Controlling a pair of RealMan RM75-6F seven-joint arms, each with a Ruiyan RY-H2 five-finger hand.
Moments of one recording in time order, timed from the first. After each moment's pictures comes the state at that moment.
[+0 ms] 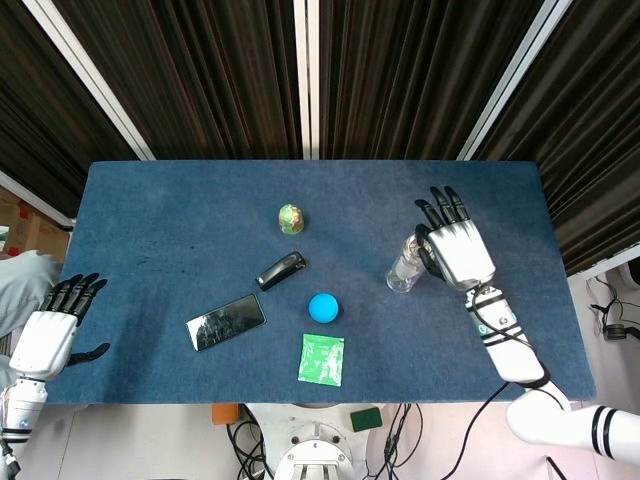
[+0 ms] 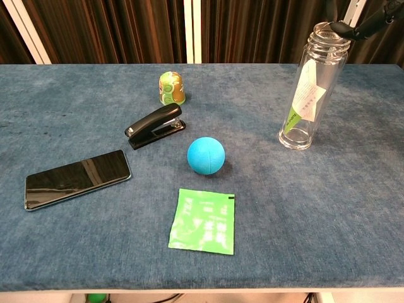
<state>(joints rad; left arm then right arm) -0.13 -1.20 0.02 -1.42 1.60 1.48 -0.10 0.61 -1.26 0.27 -1.78 -1.24 1.16 -0.54</state>
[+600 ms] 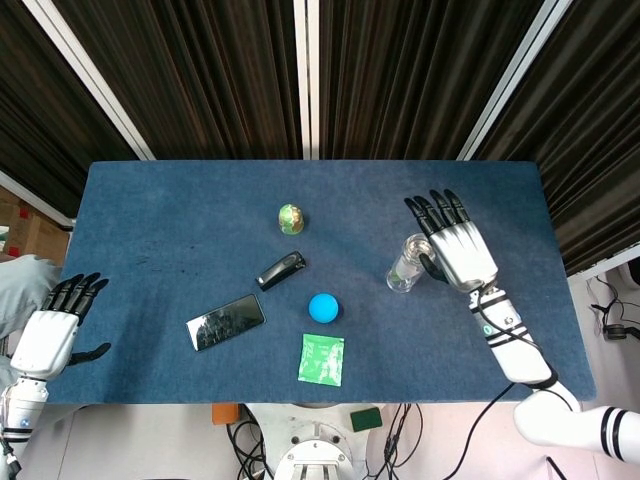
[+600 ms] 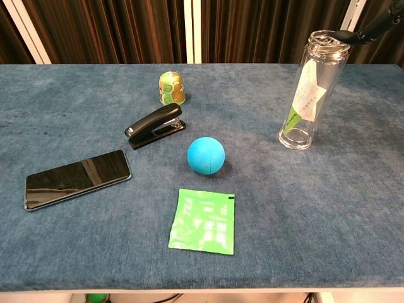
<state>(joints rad) -0.13 -1.20 0.02 -1.42 1.60 1.48 -0.09 0.62 -1.21 0.25 -1.81 -1.25 1.14 -0.45</state>
